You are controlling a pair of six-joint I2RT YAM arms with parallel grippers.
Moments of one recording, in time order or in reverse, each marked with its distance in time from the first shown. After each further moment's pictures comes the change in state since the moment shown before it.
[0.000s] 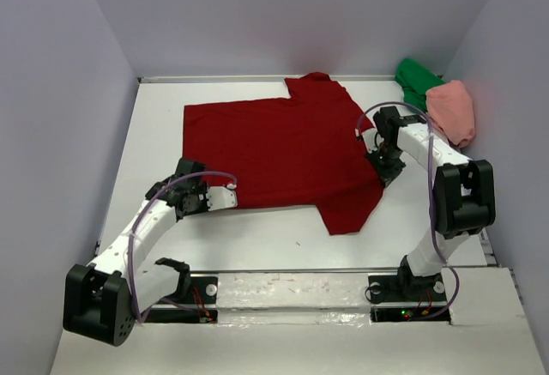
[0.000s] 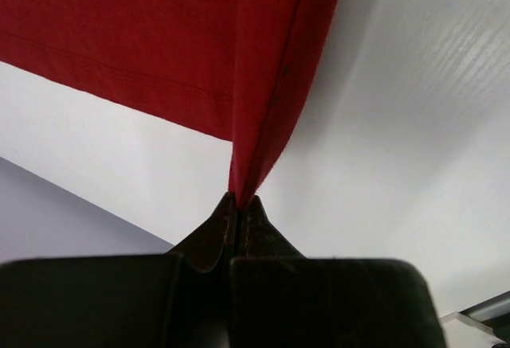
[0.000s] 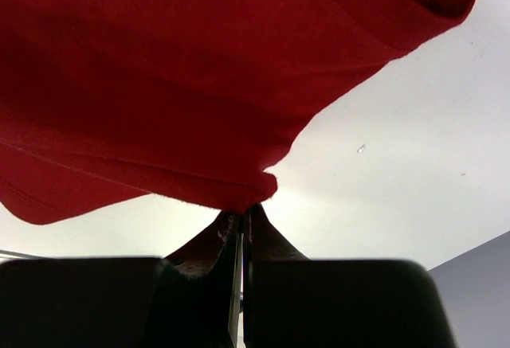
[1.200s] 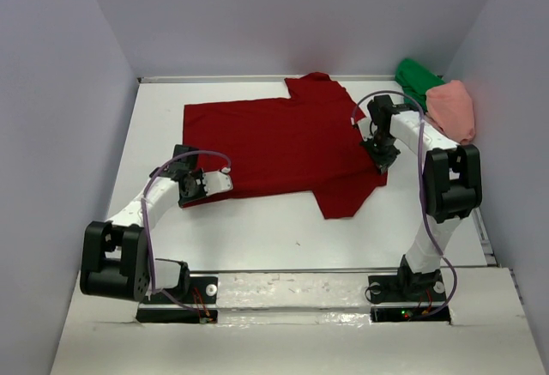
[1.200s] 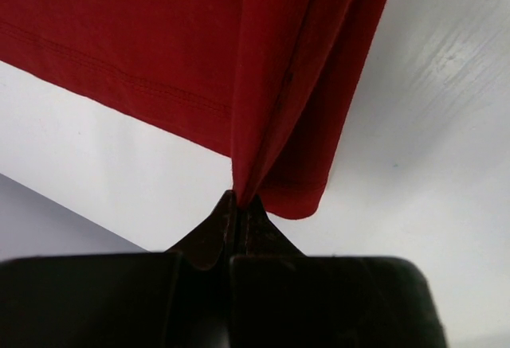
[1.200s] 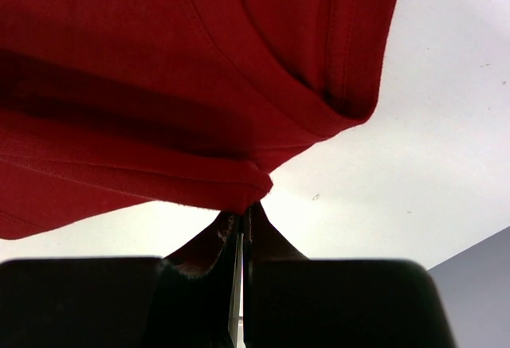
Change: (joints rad) left arm 0.139 0.257 0.054 0.181 0.034 0.020; right arm 0.005 0.162 0.176 0.011 0.043 0.000
